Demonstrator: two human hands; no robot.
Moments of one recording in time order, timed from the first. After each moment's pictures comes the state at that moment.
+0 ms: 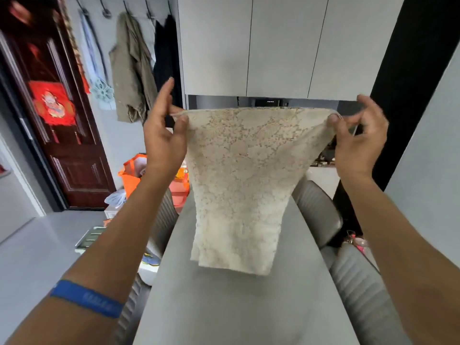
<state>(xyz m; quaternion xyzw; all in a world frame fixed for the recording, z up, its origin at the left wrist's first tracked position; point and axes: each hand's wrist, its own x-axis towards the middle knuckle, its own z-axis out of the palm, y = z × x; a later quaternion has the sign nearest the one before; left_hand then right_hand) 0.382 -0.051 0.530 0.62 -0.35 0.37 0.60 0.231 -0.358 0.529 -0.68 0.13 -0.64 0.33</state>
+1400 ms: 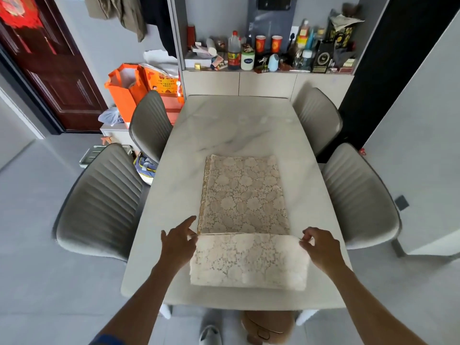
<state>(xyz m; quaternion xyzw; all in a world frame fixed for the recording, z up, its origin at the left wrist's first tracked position) 0.149 0.029 0.110 0.94 -0.13 -0.12 0.29 -0.017 -0.301 0.099 -0.92 0.30 -0.02 0.25</state>
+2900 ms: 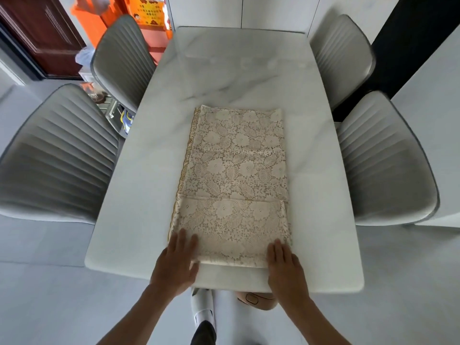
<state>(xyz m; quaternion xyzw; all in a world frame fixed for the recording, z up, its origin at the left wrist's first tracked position) 0.085 0.008 -0.045 0.94 -0.31 -0.14 -0.03 -0.051 -0.241 -0.059 -0.99 0.12 0.04 -0.06</state>
